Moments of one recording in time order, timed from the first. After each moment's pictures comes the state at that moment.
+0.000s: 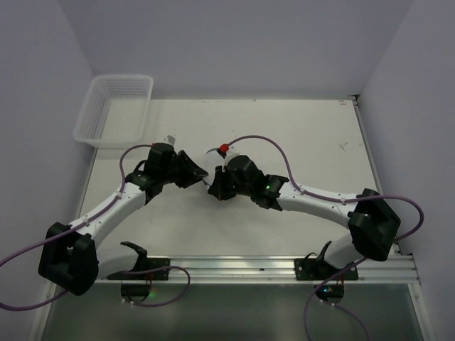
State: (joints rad) left arm -0.42 1.19 0.74 -0.24 0.23 -1.03; right arm 0.97 1.50 0.99 -0.05 -0.02 0.62
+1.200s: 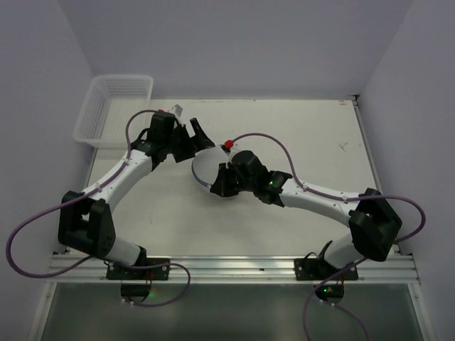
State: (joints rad) left arm -0.33 1.52 1.14 -0.30 0.31 -0.72; right arm 0.91 1.48 0.97 -0.09 -0.11 0.65
